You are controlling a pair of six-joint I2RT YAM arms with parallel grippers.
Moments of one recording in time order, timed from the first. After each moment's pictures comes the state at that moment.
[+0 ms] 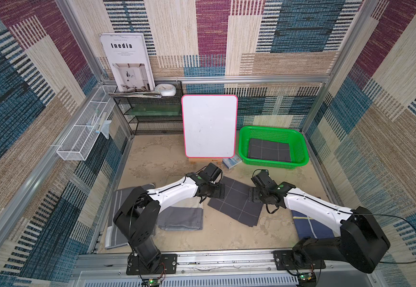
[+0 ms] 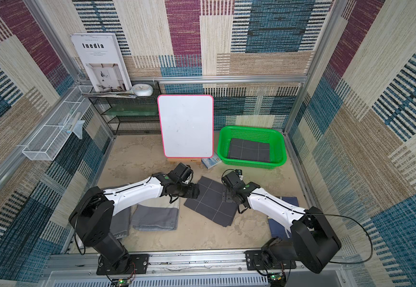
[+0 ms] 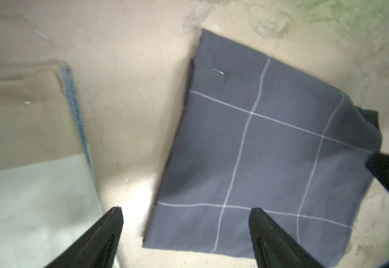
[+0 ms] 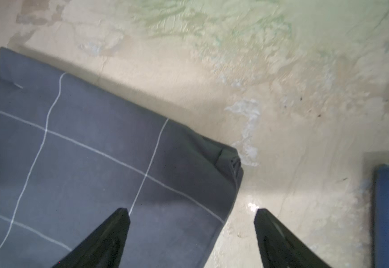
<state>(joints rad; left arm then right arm) -0.69 1.71 1.12 -0.52 0.05 -0.54 0.63 1.31 0.74 -0.59 0.24 0.65</state>
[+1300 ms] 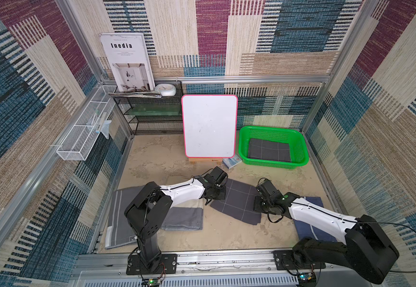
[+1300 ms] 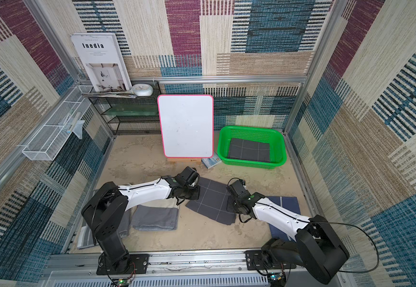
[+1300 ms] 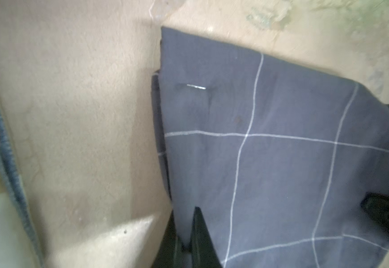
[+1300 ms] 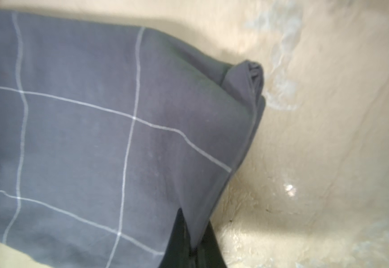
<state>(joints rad) -0.77 1.78 1.10 -0.39 0.04 -0.60 0.62 1.22 0.59 -0.48 0.10 0.76</state>
